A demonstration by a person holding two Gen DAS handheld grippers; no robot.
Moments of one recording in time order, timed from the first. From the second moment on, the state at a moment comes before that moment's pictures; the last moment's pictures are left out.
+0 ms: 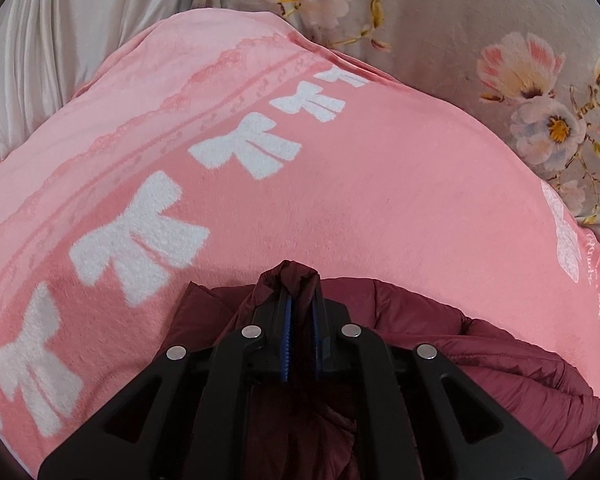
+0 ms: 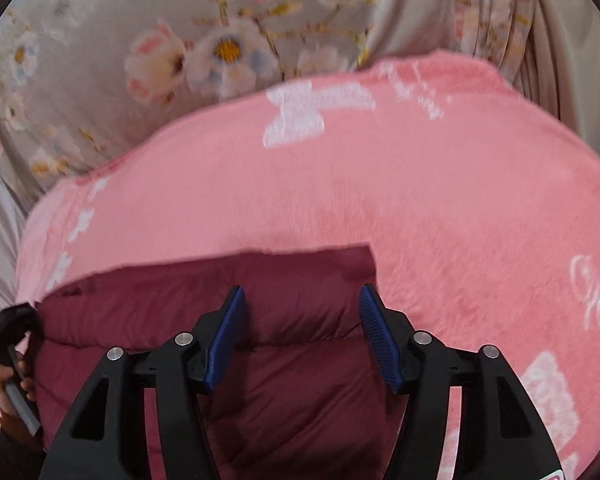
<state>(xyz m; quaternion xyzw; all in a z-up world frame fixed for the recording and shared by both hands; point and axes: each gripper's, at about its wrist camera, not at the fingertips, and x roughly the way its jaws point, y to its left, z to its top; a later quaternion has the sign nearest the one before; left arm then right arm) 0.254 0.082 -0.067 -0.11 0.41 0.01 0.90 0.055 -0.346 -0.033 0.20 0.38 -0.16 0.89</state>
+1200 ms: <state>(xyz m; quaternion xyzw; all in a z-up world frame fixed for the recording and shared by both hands) 0.234 0.075 -0.034 -0.04 0.39 0.01 0.92 0.057 -0.323 -0.015 0.10 0.34 -0.23 0.91</state>
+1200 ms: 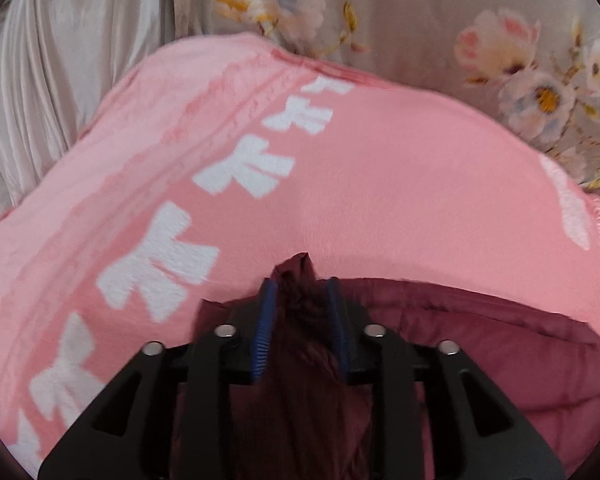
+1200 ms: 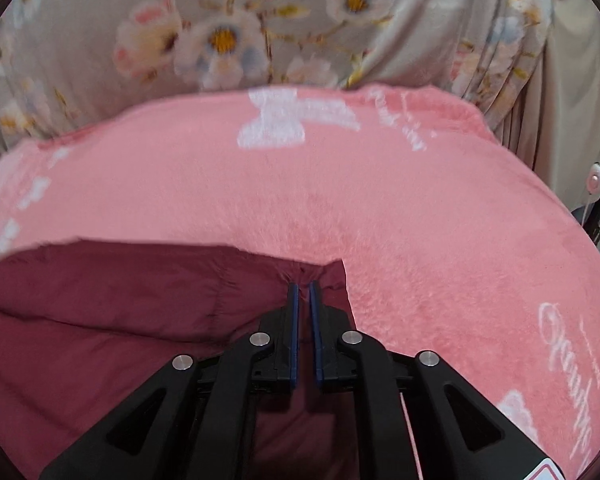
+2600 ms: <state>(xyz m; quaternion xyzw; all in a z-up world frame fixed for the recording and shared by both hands) 0.223 -0.064 -0.087 -0.01 0.42 -0.10 0.90 0.150 -0.203 -0.045 0.12 0.40 -0.05 0.91</state>
